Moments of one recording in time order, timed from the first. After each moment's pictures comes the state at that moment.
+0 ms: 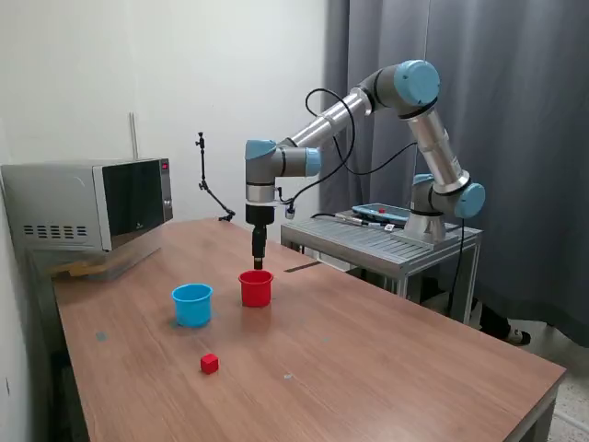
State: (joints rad) arm -0.30 -0.94 1.49 -2.15 -1.57 -2.76
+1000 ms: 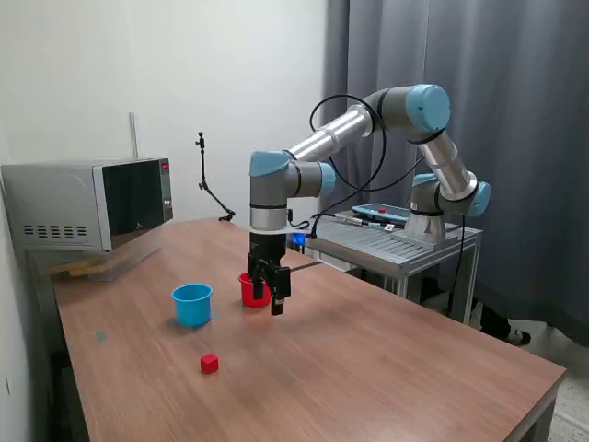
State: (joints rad) arm -0.05 -0.70 1.10 -2.05 -1.50 -3.05
